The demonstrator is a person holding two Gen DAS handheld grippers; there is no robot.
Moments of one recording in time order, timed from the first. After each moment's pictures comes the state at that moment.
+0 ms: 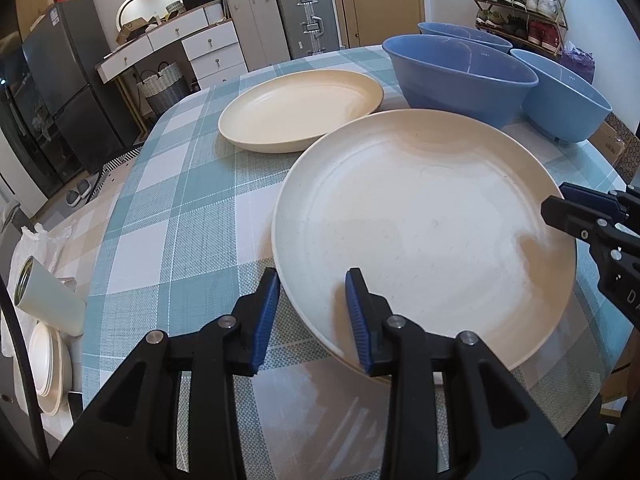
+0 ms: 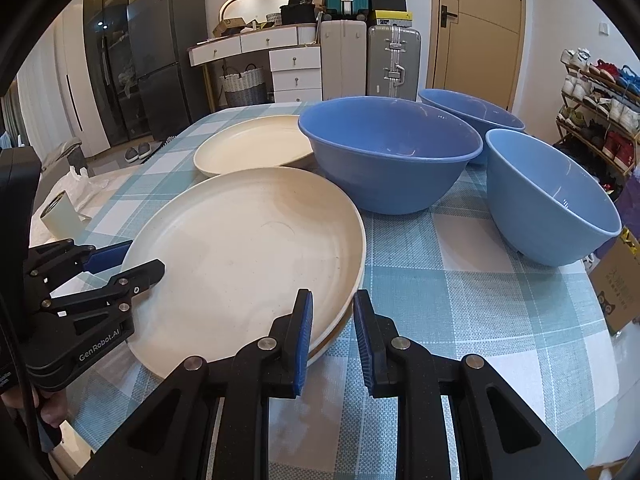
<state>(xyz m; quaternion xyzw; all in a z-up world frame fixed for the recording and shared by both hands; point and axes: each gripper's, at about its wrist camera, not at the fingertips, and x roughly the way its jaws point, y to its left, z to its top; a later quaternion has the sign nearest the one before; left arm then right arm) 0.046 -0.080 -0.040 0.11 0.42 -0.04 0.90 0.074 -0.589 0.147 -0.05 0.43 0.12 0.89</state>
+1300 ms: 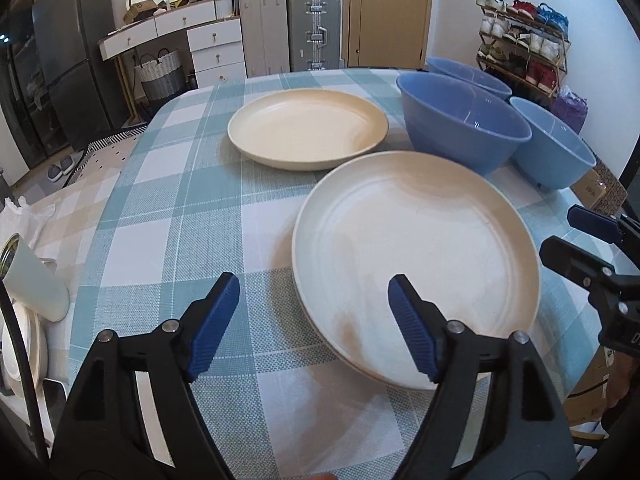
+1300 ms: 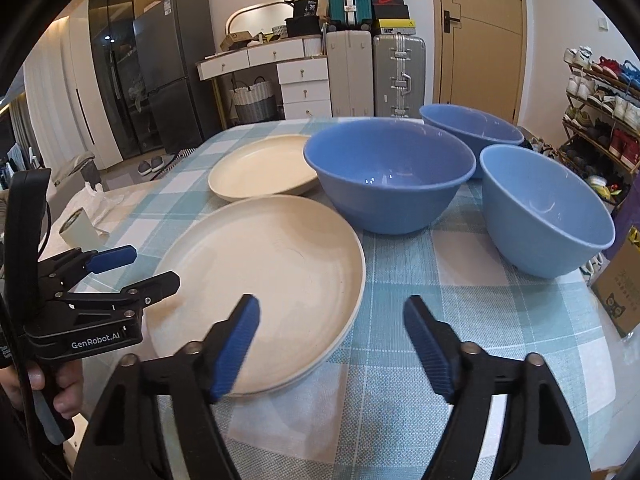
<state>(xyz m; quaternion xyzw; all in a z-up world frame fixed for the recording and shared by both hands) 0.043 -0.049 -0.015 0.02 0.41 -0.06 0.91 0.067 -0.599 0.172 -0.02 0.41 0.15 0.90</state>
